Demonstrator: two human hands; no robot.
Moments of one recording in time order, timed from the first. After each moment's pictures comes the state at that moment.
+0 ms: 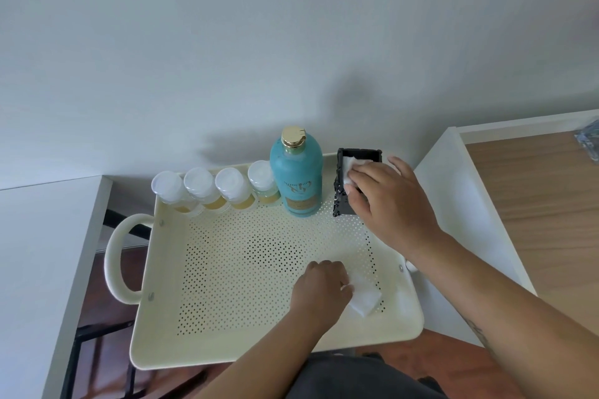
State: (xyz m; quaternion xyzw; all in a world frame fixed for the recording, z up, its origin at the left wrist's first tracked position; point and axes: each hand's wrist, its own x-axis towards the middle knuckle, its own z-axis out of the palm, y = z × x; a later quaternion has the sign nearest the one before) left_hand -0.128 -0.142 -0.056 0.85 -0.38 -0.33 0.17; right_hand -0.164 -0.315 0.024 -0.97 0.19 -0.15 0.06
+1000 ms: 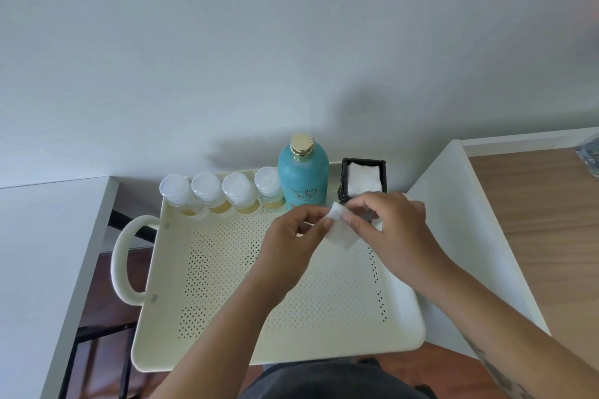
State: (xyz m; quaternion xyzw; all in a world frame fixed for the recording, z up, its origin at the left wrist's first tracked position) left_hand -0.063 -0.142 0.034 0.73 -0.22 -0.36 0.54; right_hand -0.178 -0.282 0.059 -0.90 0.25 -0.15 0.31
